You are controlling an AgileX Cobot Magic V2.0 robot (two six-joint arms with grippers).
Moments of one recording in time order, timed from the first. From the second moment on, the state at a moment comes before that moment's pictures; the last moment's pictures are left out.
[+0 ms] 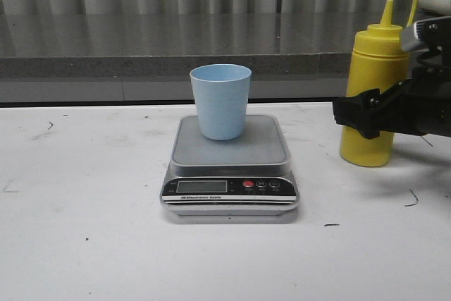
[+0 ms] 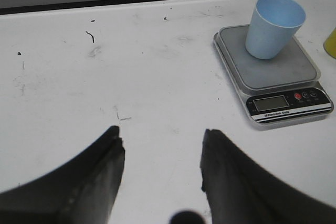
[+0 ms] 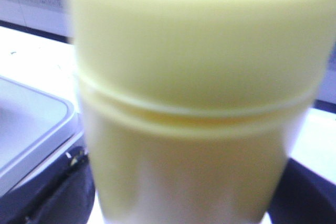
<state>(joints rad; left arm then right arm) -0.24 0.55 -0.66 -0.06 0.75 -0.01 -0.01 1.96 -0.64 -0.45 -1.13 0.14</state>
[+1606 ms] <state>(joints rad) -0.24 0.55 -0.66 -0.06 0.75 -0.01 0.47 0.43 -0.67 -0.12 0.82 0.20</state>
